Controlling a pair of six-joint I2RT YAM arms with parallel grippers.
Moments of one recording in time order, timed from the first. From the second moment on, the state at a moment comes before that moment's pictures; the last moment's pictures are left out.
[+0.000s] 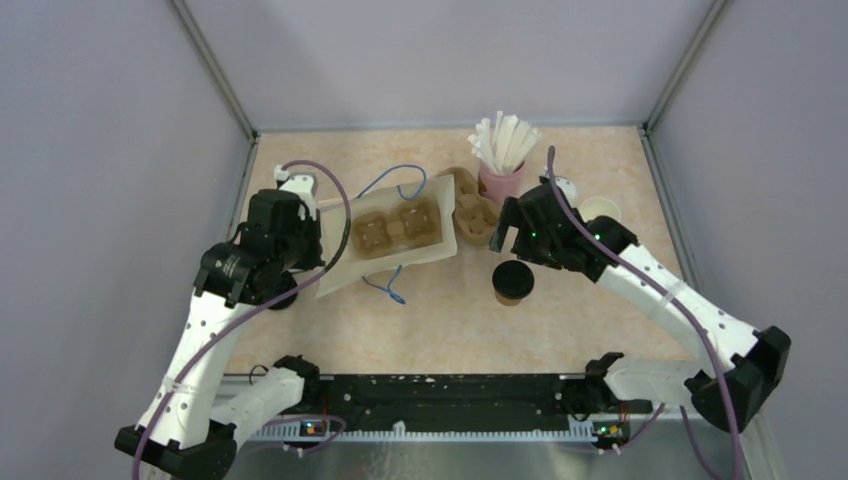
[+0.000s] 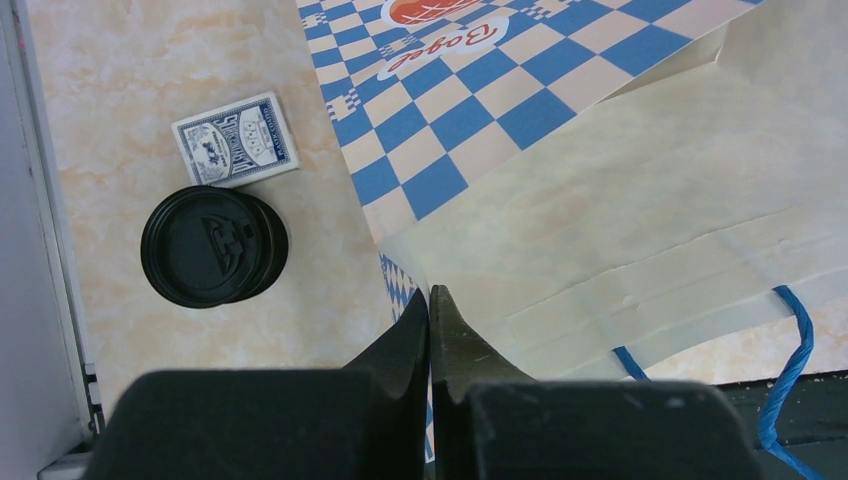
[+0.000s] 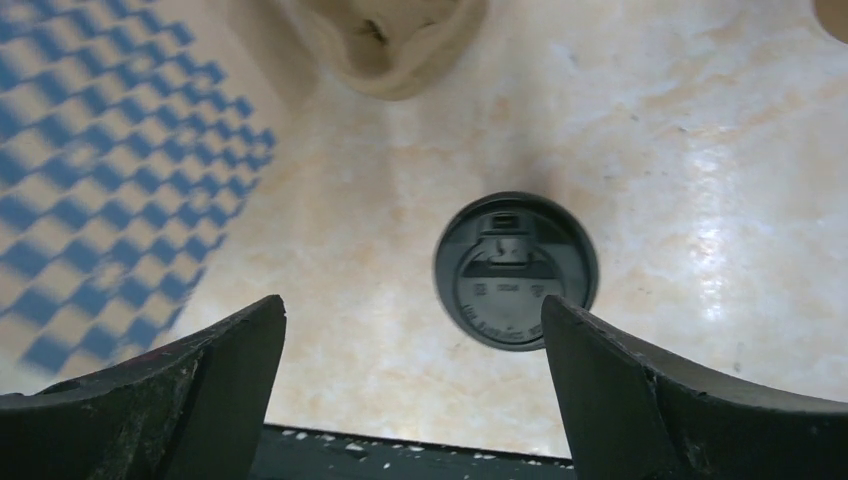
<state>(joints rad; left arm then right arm) -0.34 0.93 1.25 -1.07 -0.13 -0.22 0.73 1.13 1.16 -0.84 0.29 0.86</state>
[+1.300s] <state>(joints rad) -0.34 0.91 1.26 -1.08 -0.14 -0.22 0.67 1.32 1.03 -0.81 0.20 0.63</state>
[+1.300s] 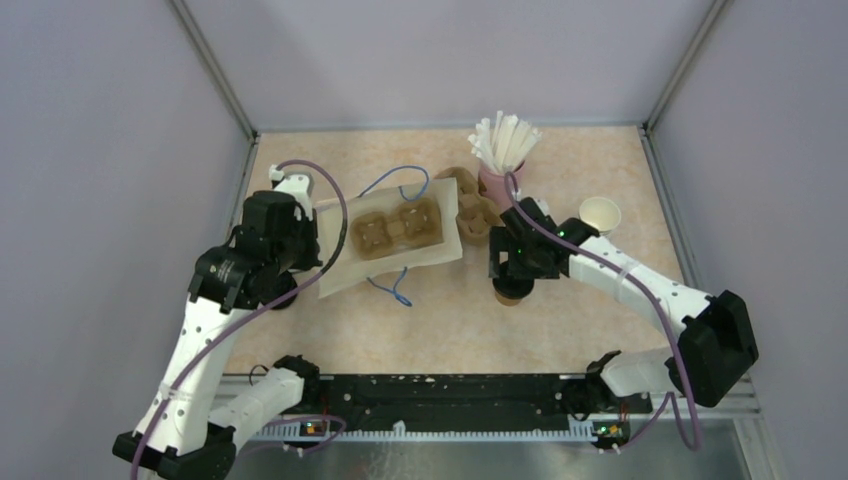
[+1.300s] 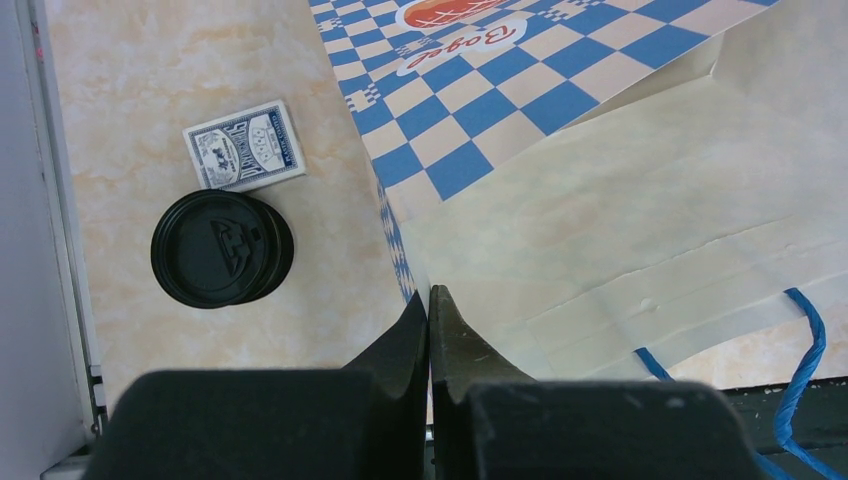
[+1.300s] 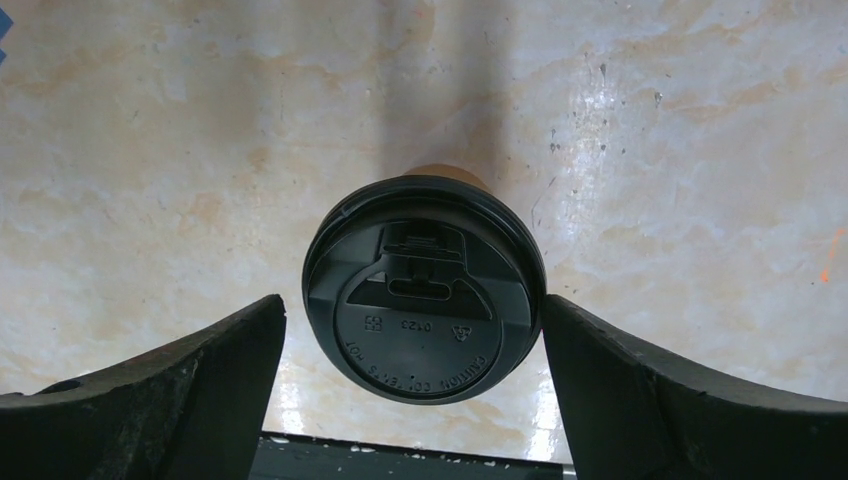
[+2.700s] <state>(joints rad) -0.34 0.91 1.27 -1.08 -0.14 -0.22 0.66 1.37 1.12 -0.82 0.23 0.60</state>
